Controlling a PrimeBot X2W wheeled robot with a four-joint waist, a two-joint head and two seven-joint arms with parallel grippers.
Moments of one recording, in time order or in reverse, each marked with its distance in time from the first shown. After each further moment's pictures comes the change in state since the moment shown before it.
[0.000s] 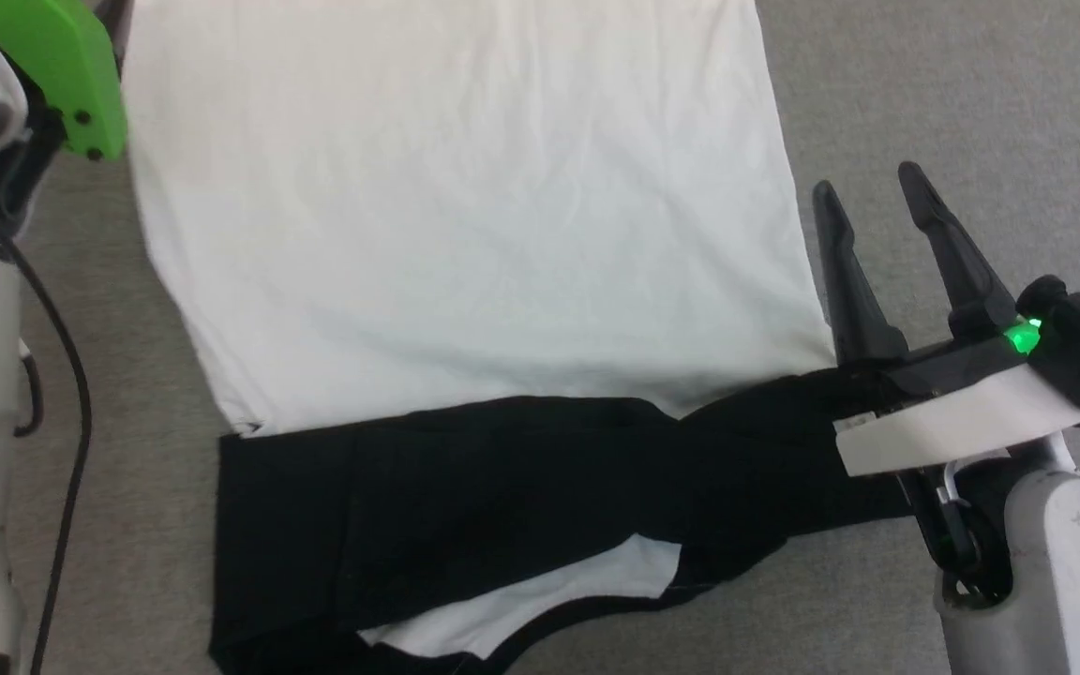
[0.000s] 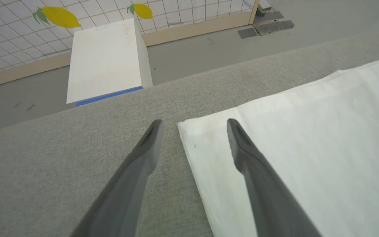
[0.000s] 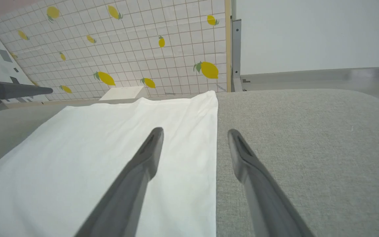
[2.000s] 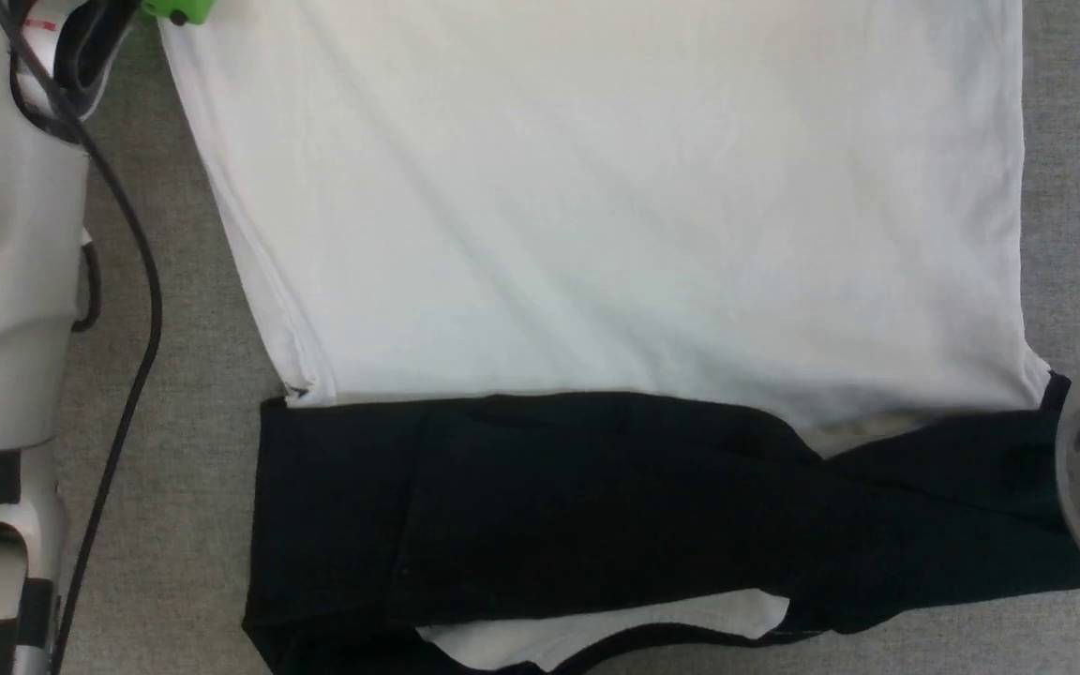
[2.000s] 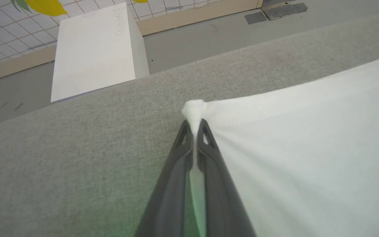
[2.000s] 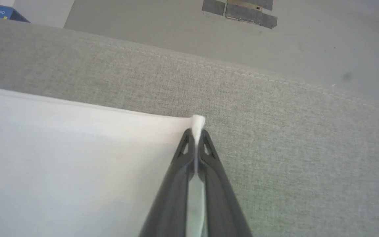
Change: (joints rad) left arm -0.205 -0.084 -0.120 0.005 0.001 0.048 -0.013; right arm -1.092 -0.020 -0.163 0.814 -0.297 0.000 0.784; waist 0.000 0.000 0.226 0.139
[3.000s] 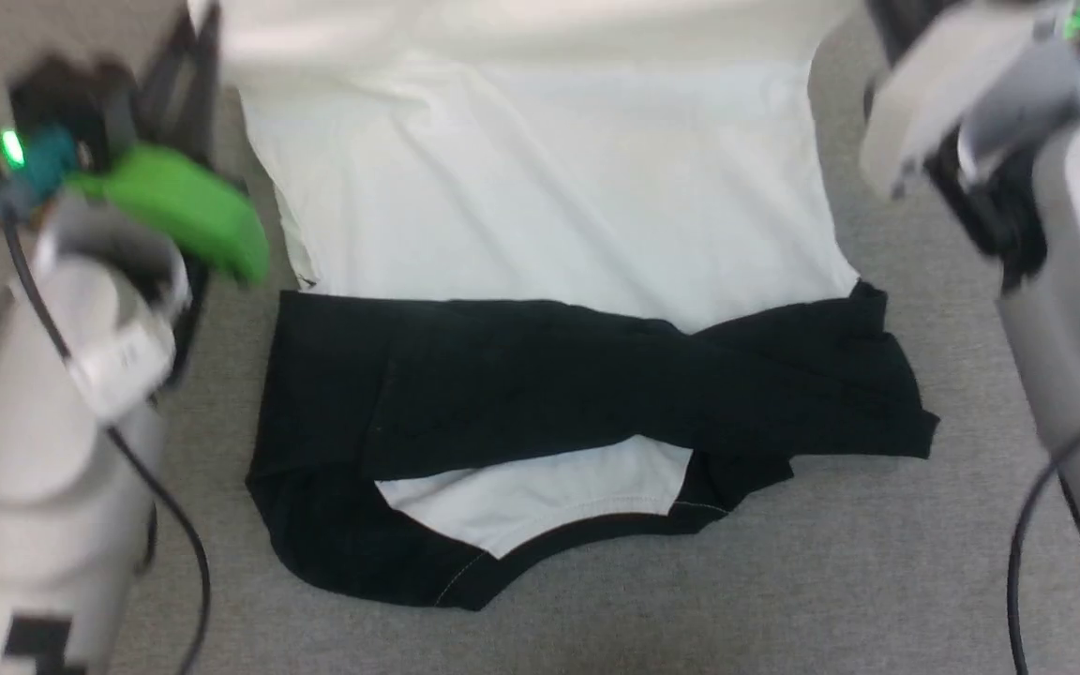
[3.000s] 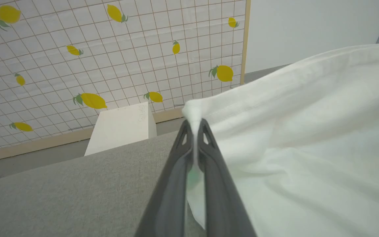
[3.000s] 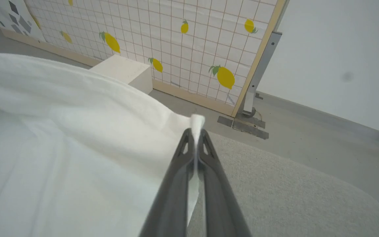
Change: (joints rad) left arm 0.395 0.022 -0.005 -0.024 0.030 0.023 -0.638; right arm 0.409 -0.178 0.345 -0.195 0.322 0.000 -0.619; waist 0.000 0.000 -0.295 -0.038
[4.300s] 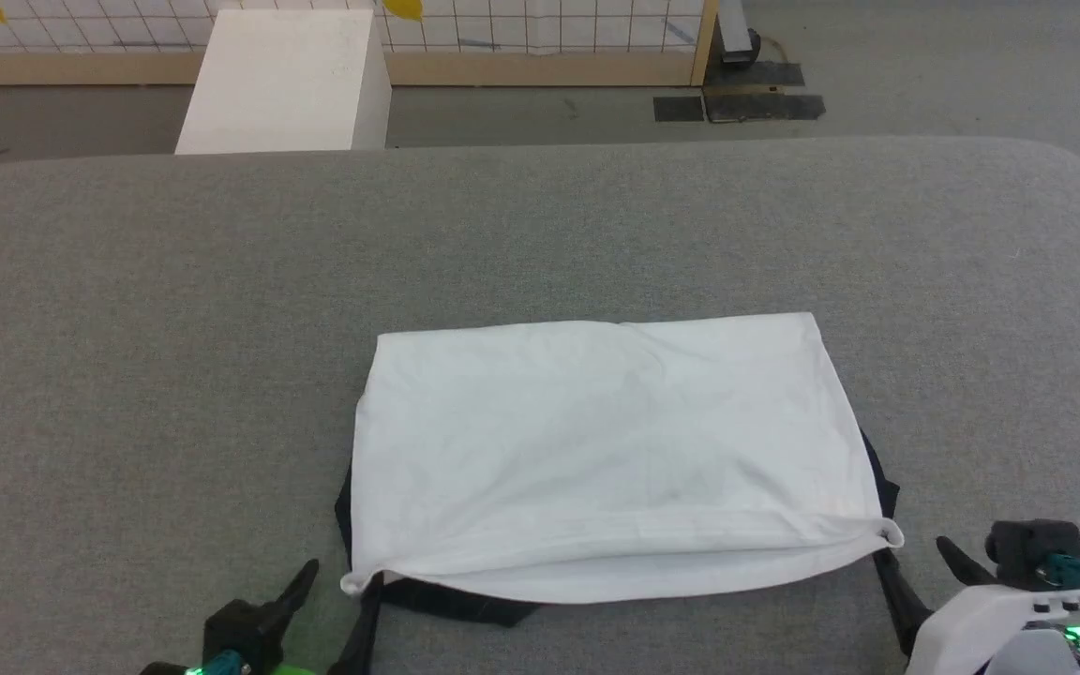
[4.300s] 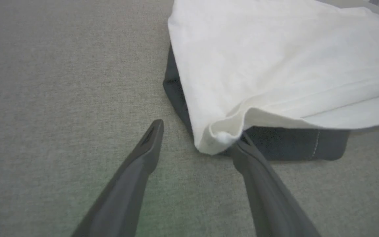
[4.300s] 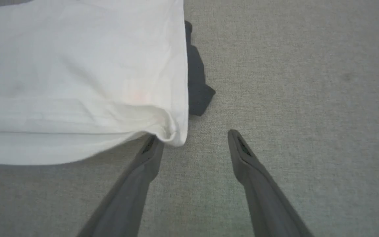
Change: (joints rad) left arm 0.833 -0.049 -0.117 -0.126 -0.103 0.074 -0.107; right arm 1.050 0.149 -0.336 -0.372 -0.095 0.000 0.114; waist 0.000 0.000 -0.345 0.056
